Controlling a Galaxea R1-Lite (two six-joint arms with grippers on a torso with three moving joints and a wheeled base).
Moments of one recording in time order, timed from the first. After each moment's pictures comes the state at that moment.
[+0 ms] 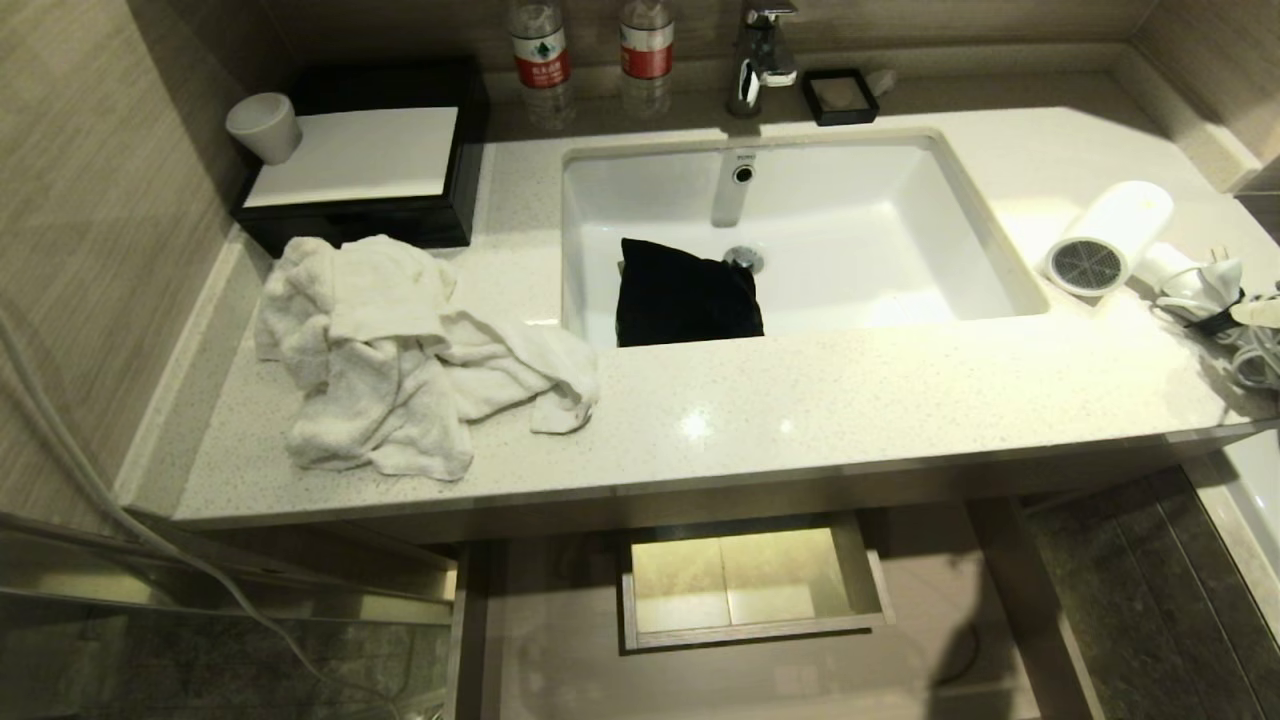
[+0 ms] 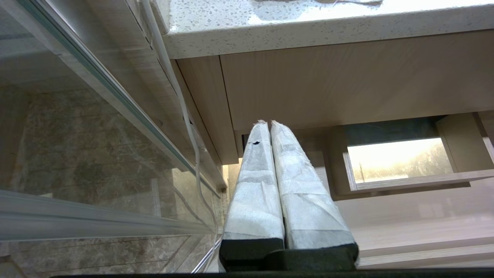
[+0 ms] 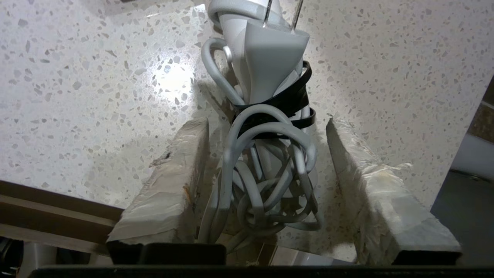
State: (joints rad) left arm 0.00 0.00 0.00 0.00 0.00 0.00; right arm -0.65 1.80 -1.60 0.36 0.62 -0.80
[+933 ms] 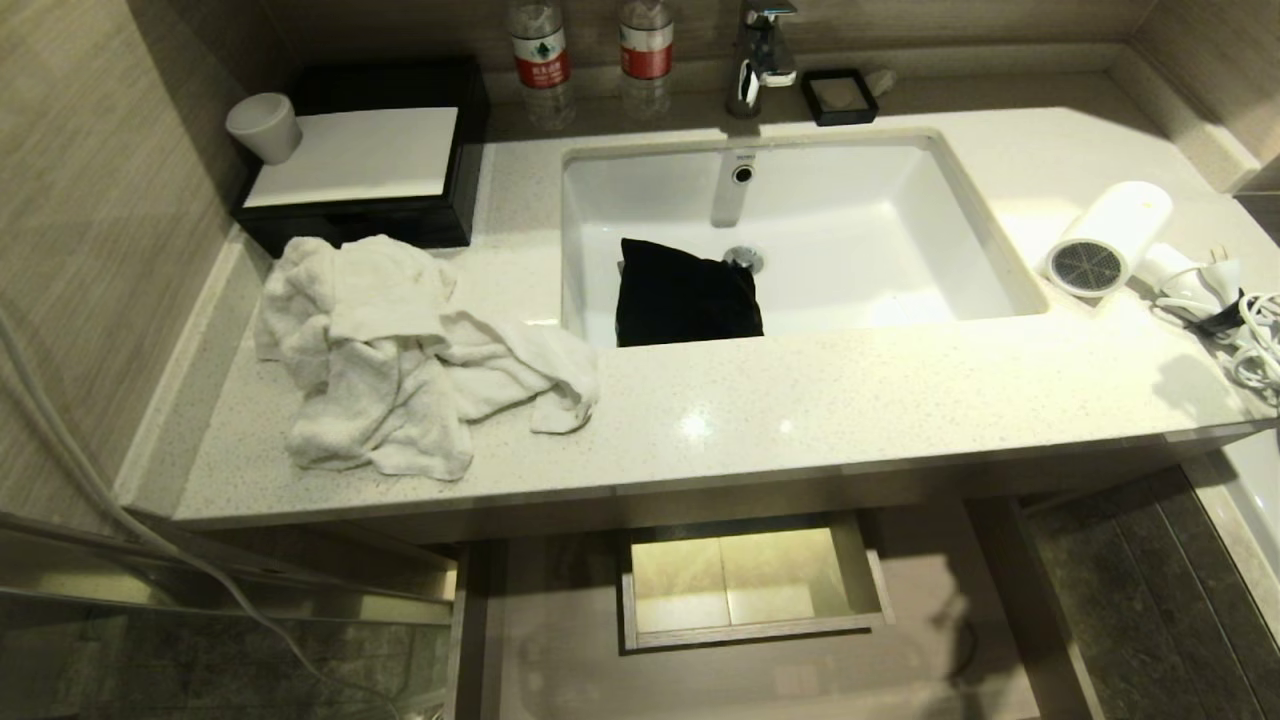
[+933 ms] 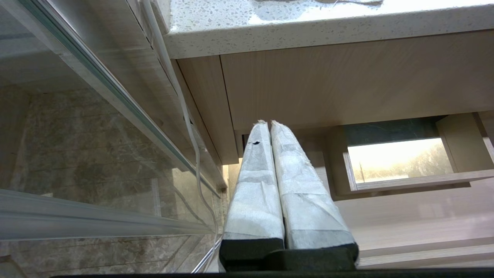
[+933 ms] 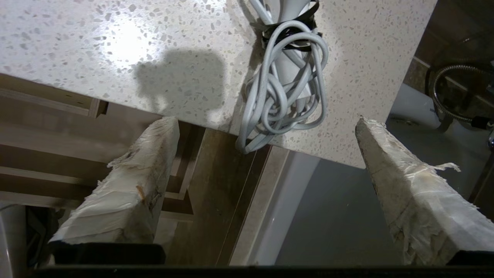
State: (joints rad) left arm 0.00 0.00 0.00 0.00 0.00 0.00; right arm -0.66 1.48 -1.33 0.36 0.43 -0.87
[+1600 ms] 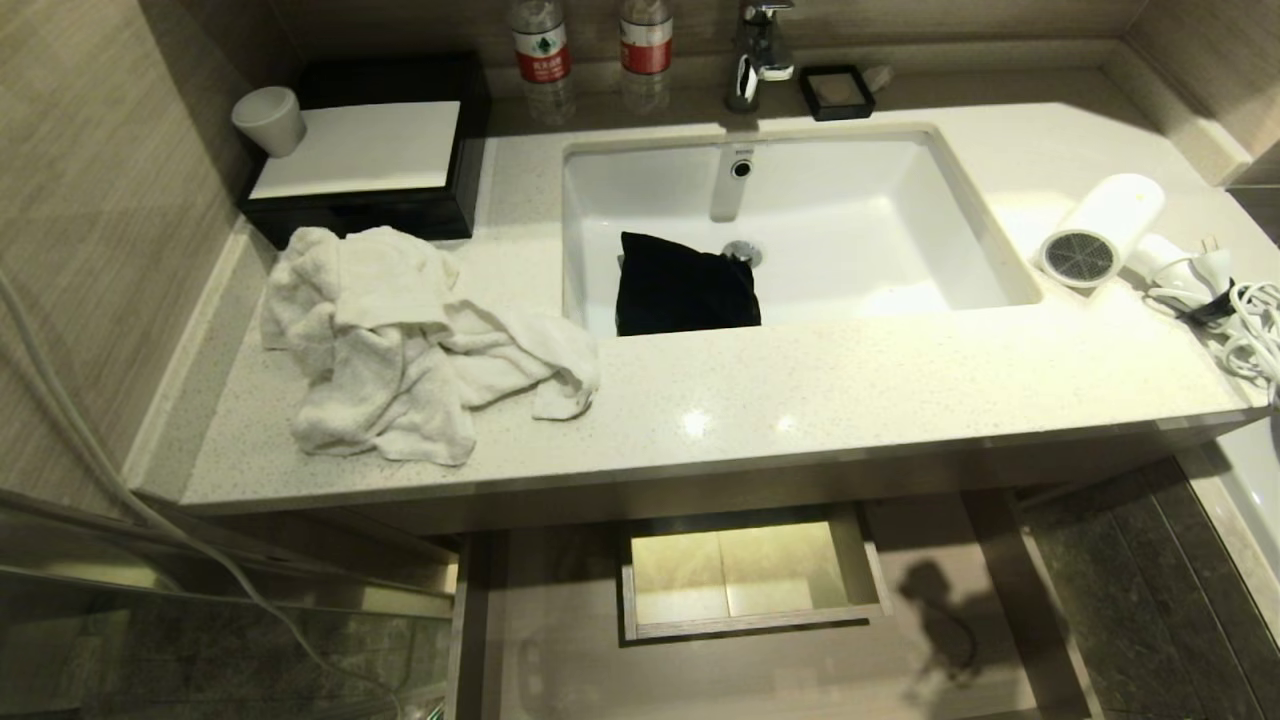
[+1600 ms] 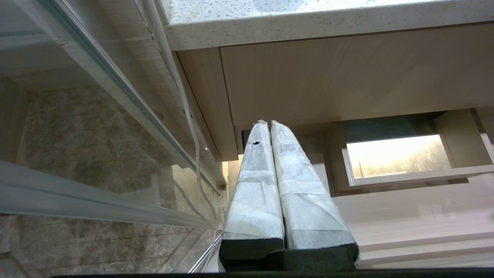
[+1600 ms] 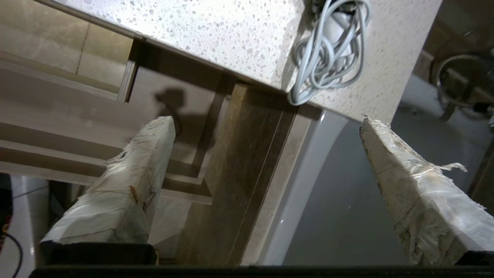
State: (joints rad) left arm 0.00 0.00 0.00 0.00 0.00 0.00; right arm -0.66 1.21 -1.14 0.43 0.44 -0.87
